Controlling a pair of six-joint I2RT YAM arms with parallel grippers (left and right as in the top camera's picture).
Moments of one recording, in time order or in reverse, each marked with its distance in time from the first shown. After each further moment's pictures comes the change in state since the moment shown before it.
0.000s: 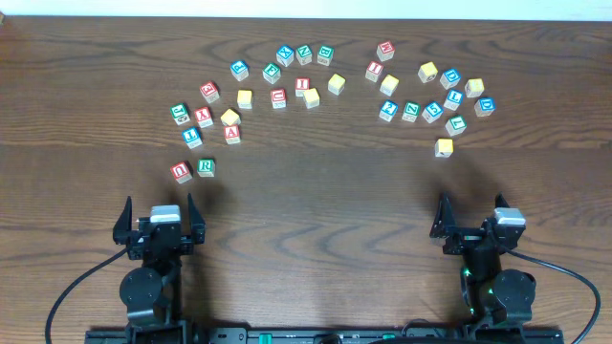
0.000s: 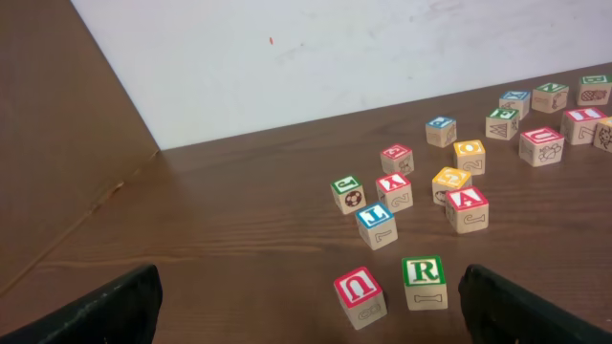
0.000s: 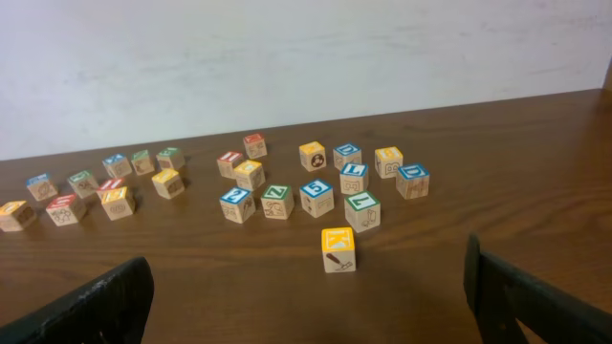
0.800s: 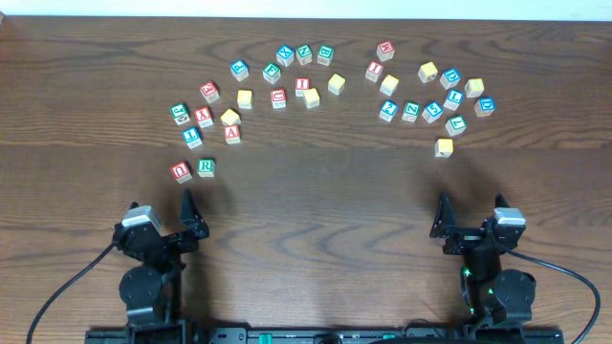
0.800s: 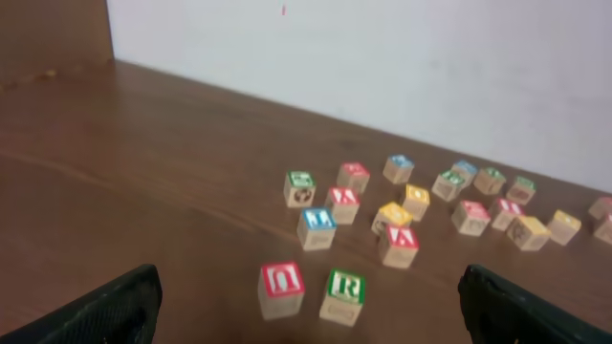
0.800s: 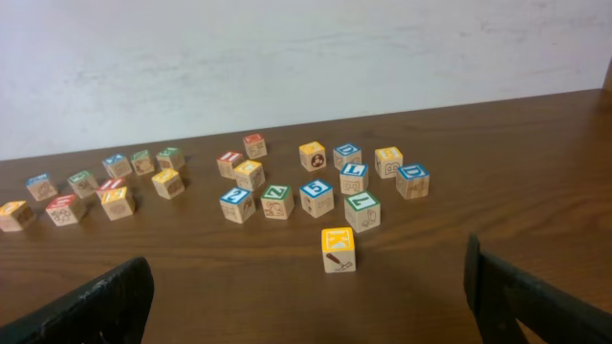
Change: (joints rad) left arm 0.000 0.018 0.011 -0.010 0.011 -0.476; right arm 0.000 0.000 0.000 0.000 0.000 0.000
